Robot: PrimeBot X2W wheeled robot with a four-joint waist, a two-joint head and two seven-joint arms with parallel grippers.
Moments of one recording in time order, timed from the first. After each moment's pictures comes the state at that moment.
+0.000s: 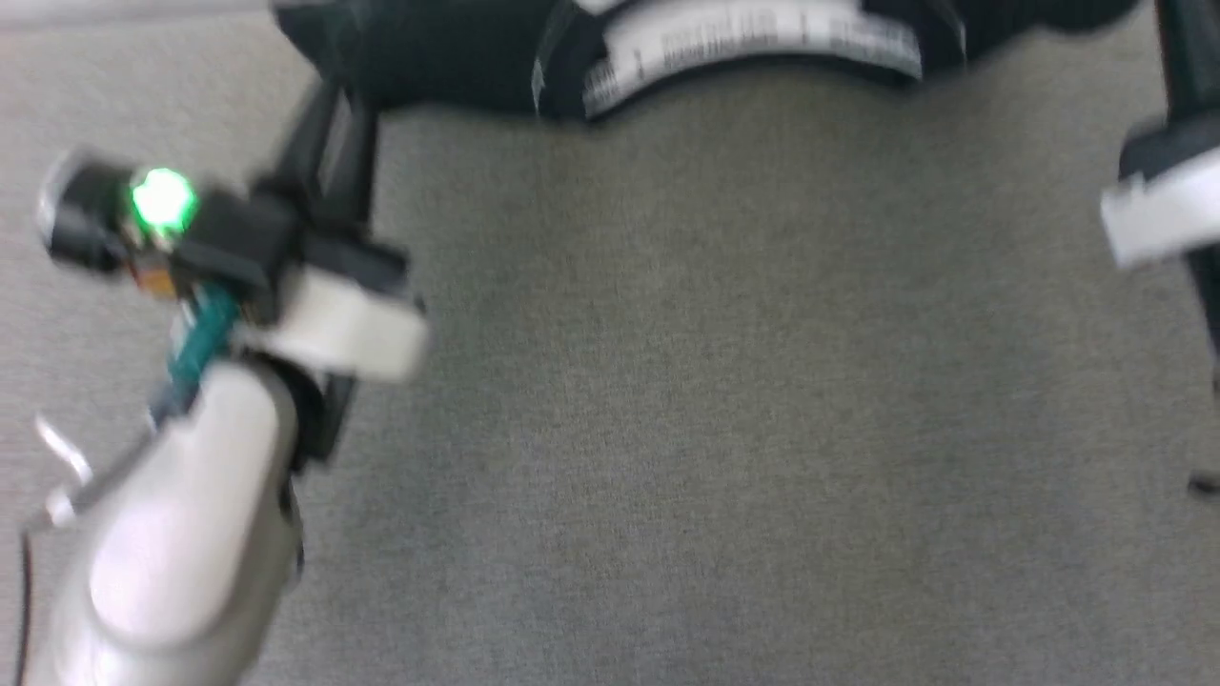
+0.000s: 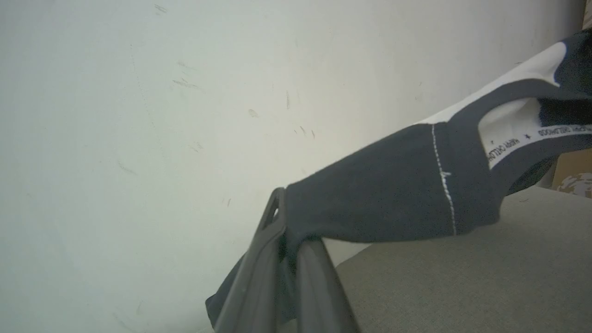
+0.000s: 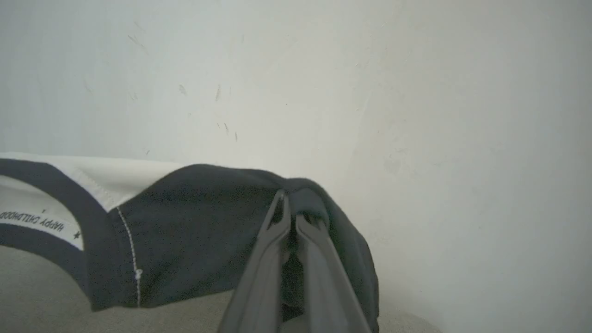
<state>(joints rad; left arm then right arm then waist) -0.61 0.40 -0.34 -0.06 -0.18 0.10 -0.13 -0.67 -0.33 0.06 -0.03 0.27 0.13 0.08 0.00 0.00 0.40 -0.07</state>
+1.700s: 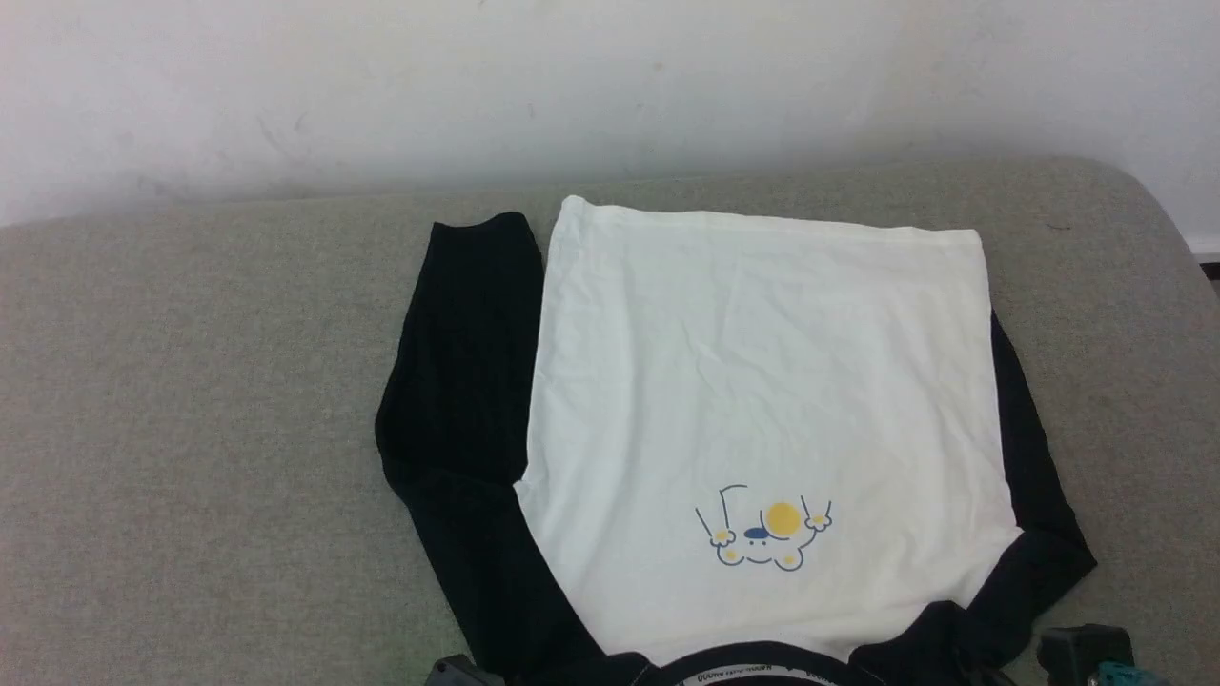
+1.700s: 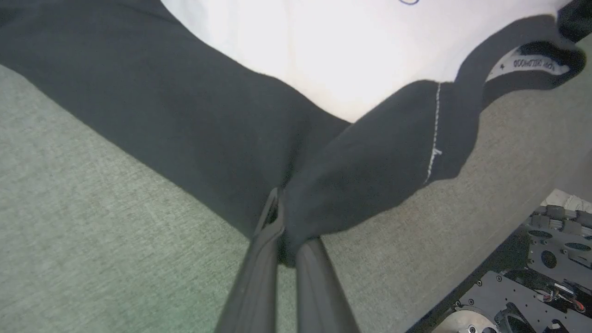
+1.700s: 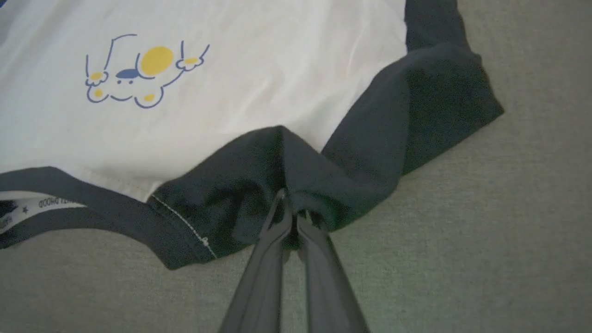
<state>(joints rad) 0.10 0.43 -0.62 0.01 -0.30 0.08 0.17 0.30 -0.07 -0.03 -0.03 0.17 0.13 0.27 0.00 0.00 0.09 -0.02</state>
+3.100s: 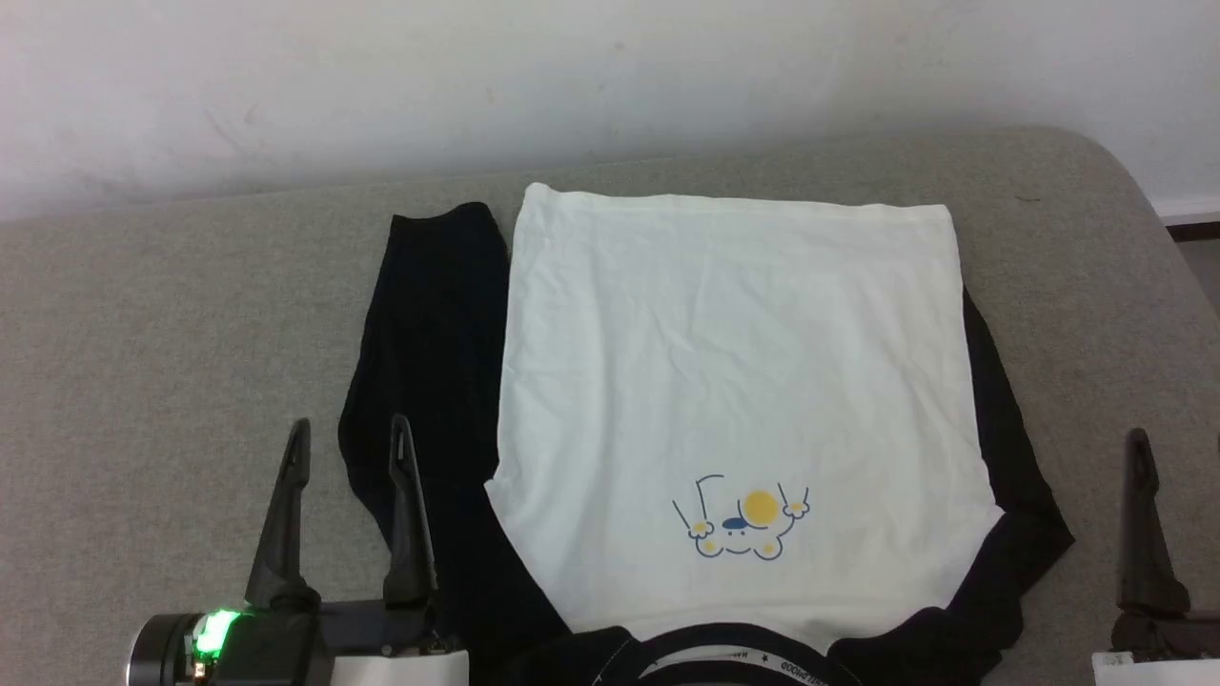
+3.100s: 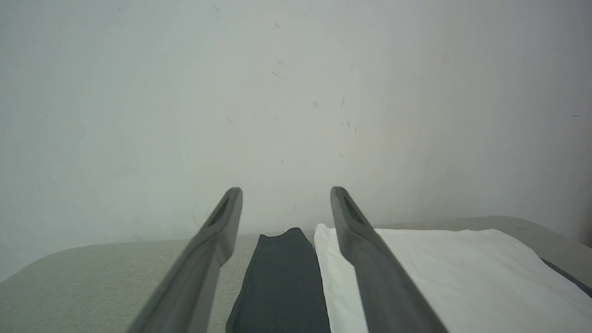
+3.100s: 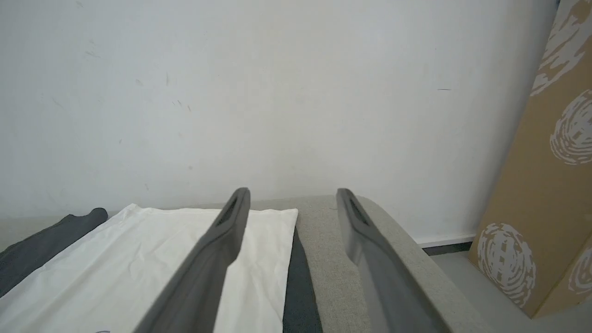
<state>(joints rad) 0.14 0.22 -0.27 -0.34 -0.11 0.35 -0.26 0.24 -0.05 -0.22 -0.34 0.17 0.13 -0.17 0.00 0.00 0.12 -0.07</state>
